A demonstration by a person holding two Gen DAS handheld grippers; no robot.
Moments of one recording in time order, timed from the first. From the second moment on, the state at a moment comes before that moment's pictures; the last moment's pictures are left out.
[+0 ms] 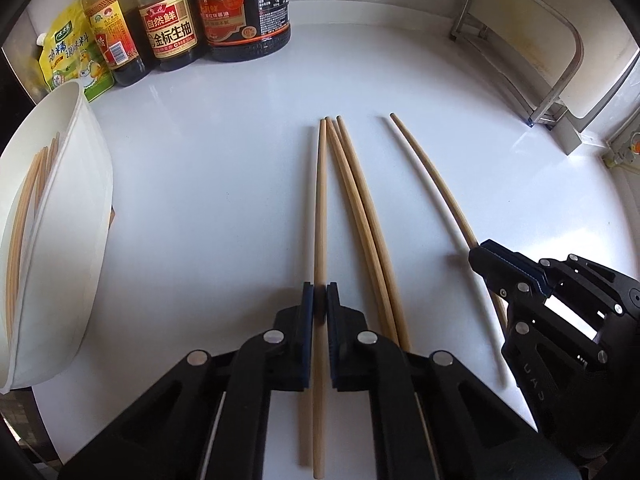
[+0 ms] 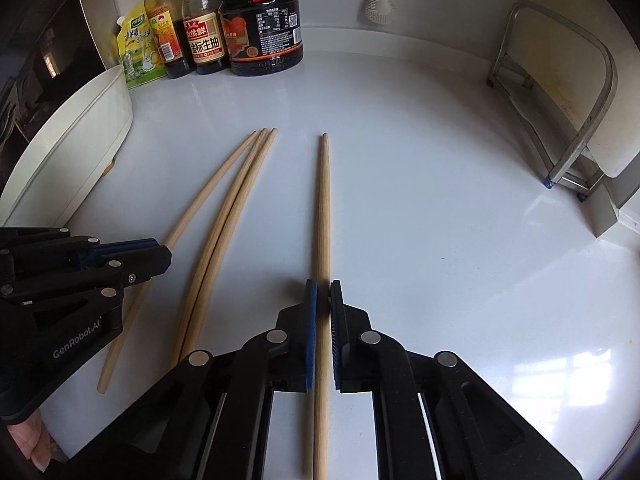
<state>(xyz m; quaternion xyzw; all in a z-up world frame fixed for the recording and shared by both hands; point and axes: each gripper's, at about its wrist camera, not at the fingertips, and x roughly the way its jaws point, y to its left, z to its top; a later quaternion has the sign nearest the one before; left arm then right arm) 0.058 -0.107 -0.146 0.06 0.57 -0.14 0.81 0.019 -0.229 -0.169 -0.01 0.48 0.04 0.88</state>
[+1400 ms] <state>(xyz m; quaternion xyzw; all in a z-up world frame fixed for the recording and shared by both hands) 0.123 0.191 -0.077 -0.02 0.54 0.01 0.84 0.141 0.060 -0.092 -0.01 0.49 0.22 0.85</state>
